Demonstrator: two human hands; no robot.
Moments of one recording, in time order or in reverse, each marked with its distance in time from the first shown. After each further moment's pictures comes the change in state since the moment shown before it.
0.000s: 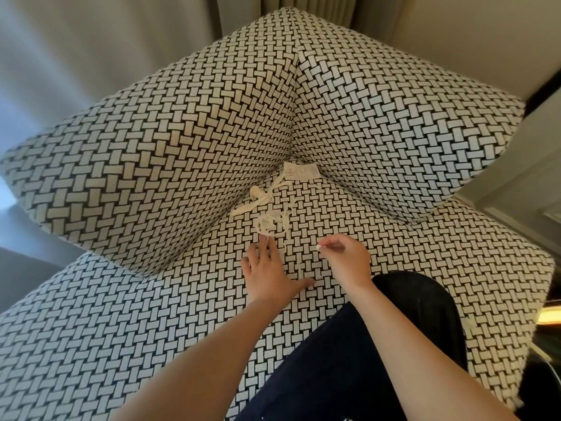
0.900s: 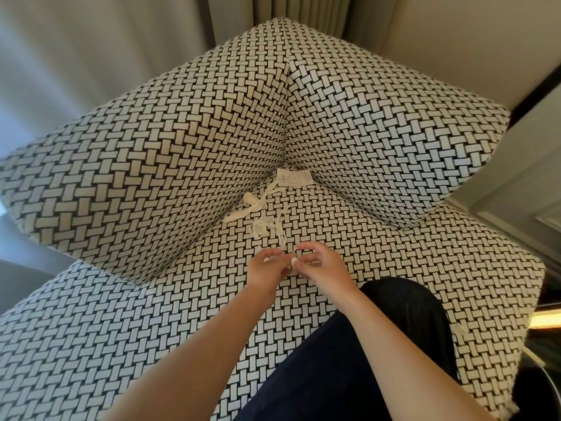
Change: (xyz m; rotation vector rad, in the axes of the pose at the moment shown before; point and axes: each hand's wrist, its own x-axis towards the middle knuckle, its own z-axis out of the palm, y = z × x) left_hand 0.015 0.013 -0.019 -1.507 -0.182 -0.388; right_hand -0.004 -0.004 0.003 0.075 -0.315 0.060
